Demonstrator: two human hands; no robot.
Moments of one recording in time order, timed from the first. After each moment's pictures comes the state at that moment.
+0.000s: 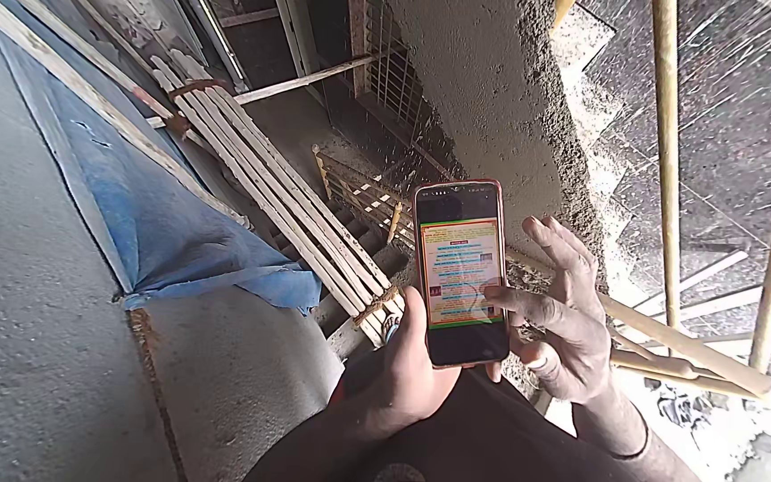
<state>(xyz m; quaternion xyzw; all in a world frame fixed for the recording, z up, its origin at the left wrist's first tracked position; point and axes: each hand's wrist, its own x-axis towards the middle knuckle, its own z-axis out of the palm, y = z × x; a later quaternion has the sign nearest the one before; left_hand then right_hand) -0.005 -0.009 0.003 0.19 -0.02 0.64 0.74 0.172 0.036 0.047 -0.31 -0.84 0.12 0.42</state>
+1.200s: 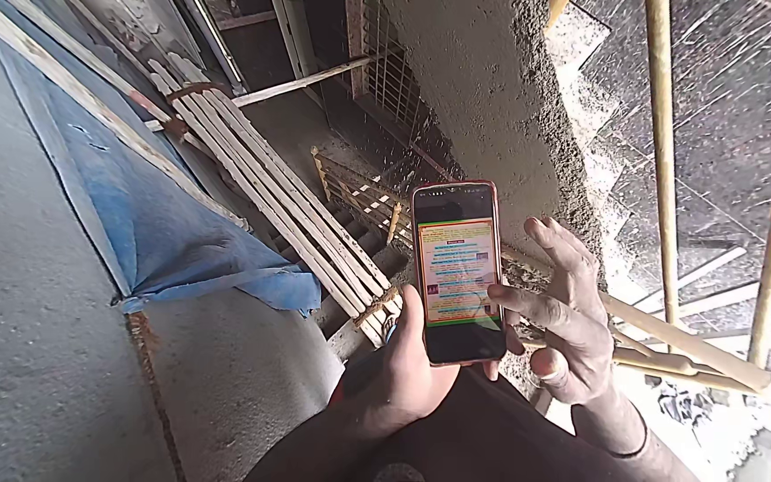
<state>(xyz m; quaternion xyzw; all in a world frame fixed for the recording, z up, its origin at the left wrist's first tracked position) -0.005 -0.010 0.001 0.19 -0.02 0.63 0.75 0.176 0.032 0.047 -0.31 -0.84 0.13 0.42</state>
